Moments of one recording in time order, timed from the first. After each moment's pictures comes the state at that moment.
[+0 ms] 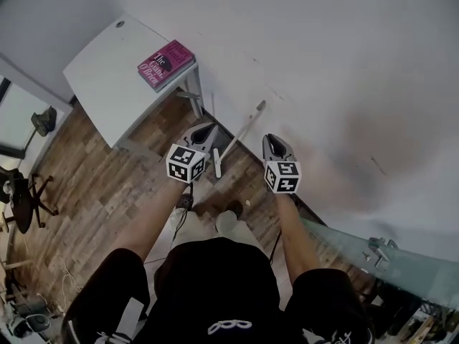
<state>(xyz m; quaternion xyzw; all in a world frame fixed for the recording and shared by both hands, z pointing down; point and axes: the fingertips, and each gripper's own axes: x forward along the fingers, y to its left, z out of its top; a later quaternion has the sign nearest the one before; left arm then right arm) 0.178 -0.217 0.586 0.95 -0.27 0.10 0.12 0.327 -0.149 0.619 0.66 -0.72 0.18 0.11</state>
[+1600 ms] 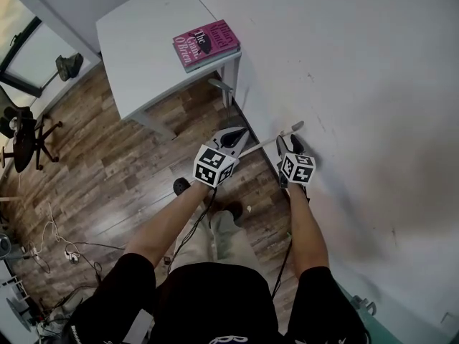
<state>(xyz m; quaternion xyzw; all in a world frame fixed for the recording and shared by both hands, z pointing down) 0.201 -0.263 0.669 0.92 -0.34 0.11 0.18 0.351 -0.270 0.782 0.58 -0.75 0.27 0.17</state>
